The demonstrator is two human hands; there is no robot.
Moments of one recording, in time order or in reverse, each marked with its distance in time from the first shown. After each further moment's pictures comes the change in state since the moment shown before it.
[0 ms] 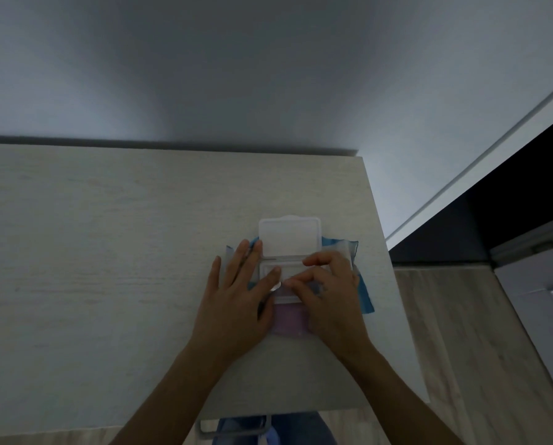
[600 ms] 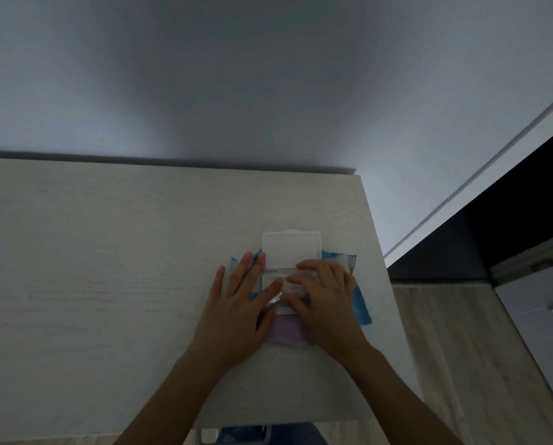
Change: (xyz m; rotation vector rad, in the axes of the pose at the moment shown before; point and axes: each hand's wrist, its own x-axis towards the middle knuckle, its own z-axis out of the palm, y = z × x) left_hand 0.000 -0.008 -0.001 -0.007 -0.048 0.039; right_hand 0.009 0.005 0.000 -0.295 -0.065 -0.229
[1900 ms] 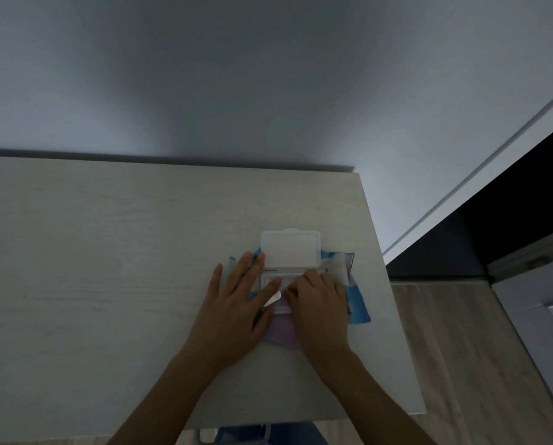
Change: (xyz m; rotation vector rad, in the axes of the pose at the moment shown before) left_hand 0.002 -0.004 -0.004 0.007 -0.050 0.054; right_hand -0.002 -0.019 0.008 -0.181 -0.112 0.114
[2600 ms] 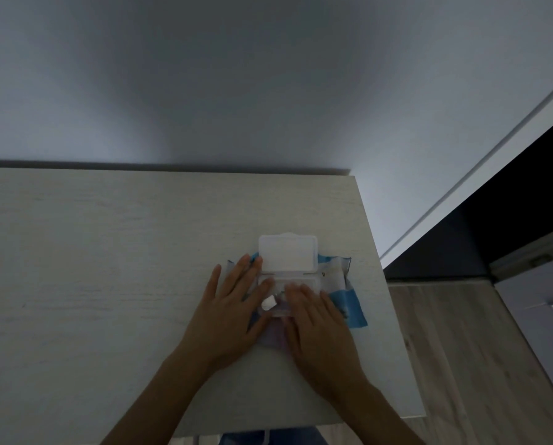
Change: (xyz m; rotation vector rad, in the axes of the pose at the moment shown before) left_hand 0.004 -0.004 -0.009 -0.038 -0.079 -0.011; right_hand -0.034 0.002 -0.025 0.099 -0.310 -0.032
